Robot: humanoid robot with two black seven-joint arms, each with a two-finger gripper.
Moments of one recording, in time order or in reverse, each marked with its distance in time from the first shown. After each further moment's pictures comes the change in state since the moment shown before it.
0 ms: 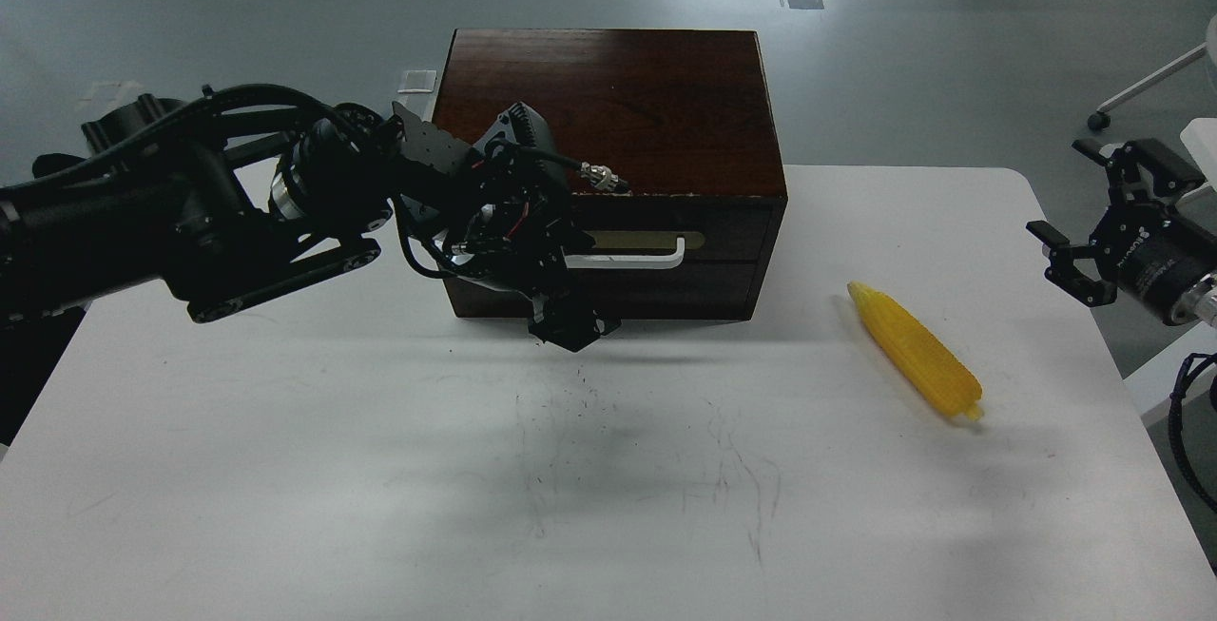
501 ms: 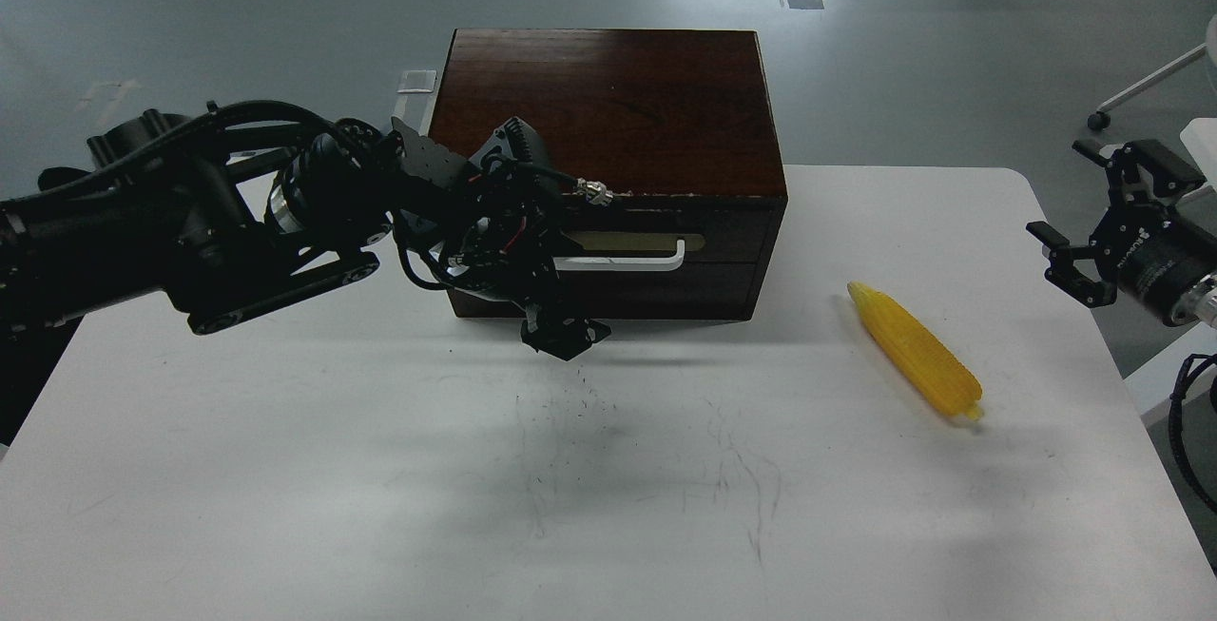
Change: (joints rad) left arm 0.020 0.004 0.003 -0.046 -0.007 0.000 0.000; right arm -0.001 0.000 0.000 0.000 0.000 0.000 0.000
